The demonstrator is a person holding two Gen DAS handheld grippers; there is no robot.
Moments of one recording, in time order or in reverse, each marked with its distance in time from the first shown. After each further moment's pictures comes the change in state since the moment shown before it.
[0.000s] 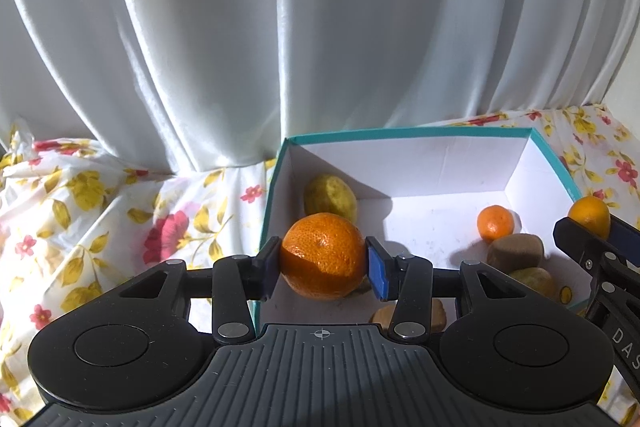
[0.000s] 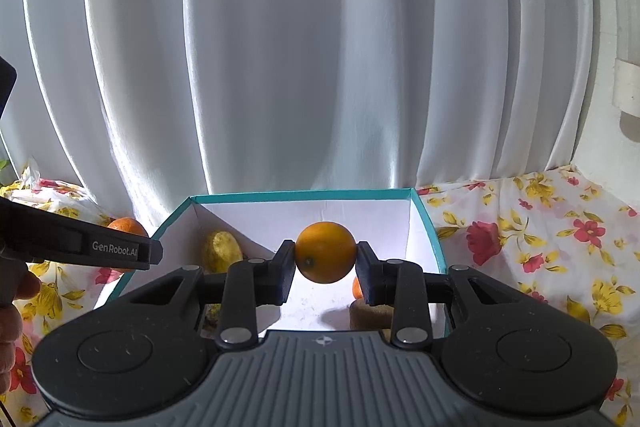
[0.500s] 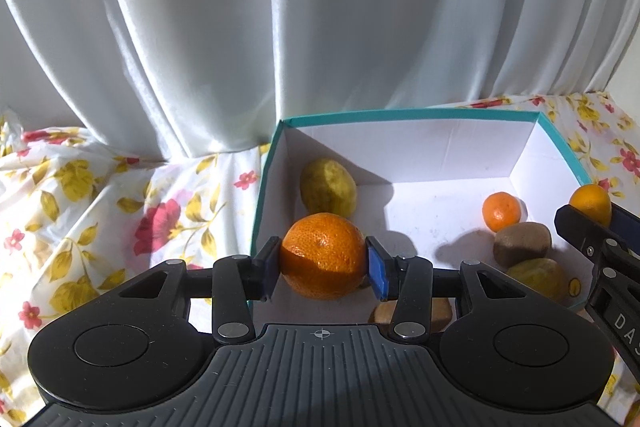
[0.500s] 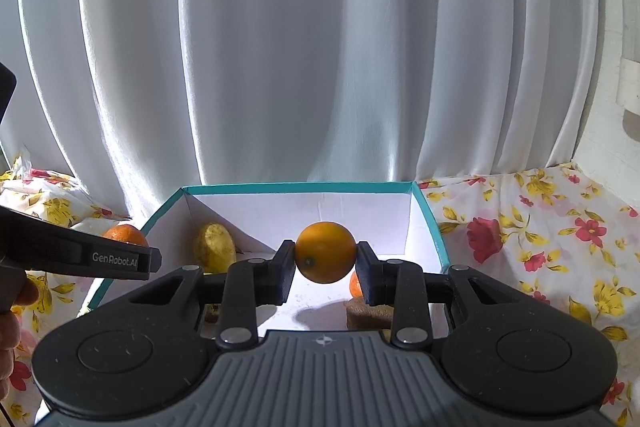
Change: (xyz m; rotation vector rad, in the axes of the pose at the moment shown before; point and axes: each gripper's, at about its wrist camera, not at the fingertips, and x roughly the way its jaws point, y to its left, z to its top) left arm 0.019 0.002 -0.002 0.006 0.044 -0.011; right arm 0.018 0.001 0.000 -0.013 0.029 -0.016
